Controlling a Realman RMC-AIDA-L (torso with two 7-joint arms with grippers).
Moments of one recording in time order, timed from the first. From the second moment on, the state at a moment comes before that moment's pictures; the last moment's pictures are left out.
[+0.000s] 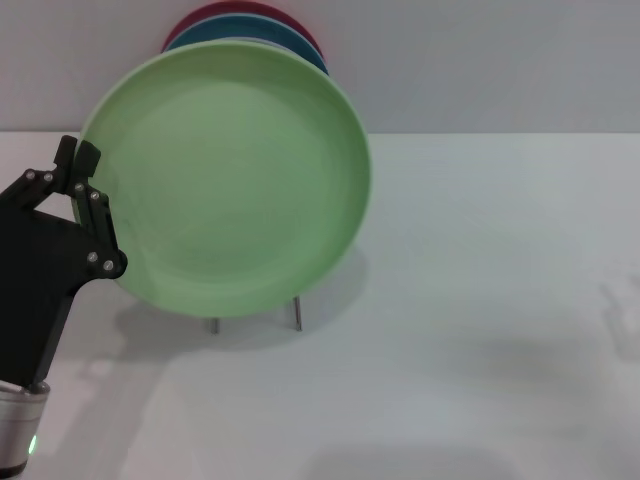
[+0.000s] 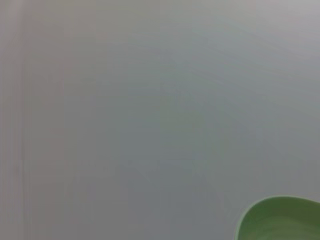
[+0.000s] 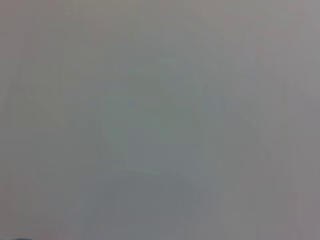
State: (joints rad) left arm -0.29 -2.07 -0.44 -0.40 2.19 1.78 0.29; right arm 0.00 2.09 1.73 0.43 -0.33 1.59 -2.88
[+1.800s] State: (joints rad) left arm -0.52 -2.06 -0.25 0.10 2.19 1.96 0.68; right arm 0.07 2.09 1.94 0.38 -0.33 1.21 -2.88
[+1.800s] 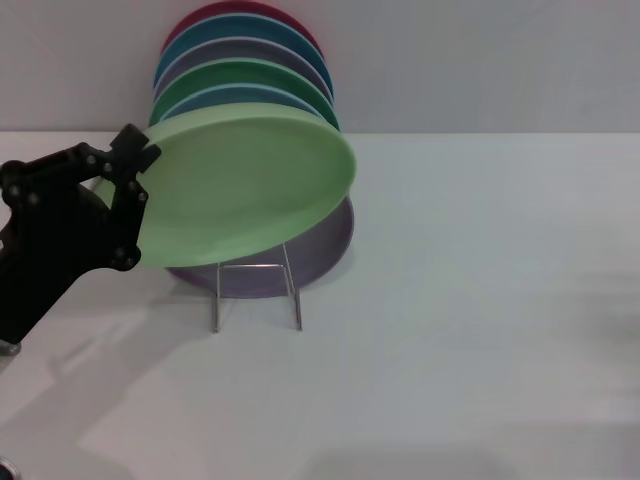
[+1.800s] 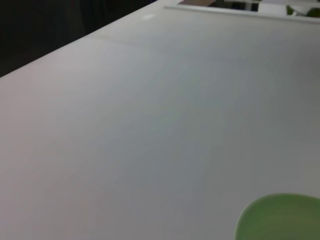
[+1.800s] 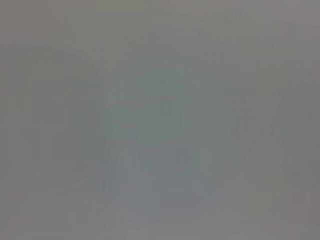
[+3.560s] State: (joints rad) left arm -0.59 -2.04 -0.07 0.16 2.19 1.83 0.66; right arm 0.10 2.08 1.97 0.39 -0.33 1.17 -2.88
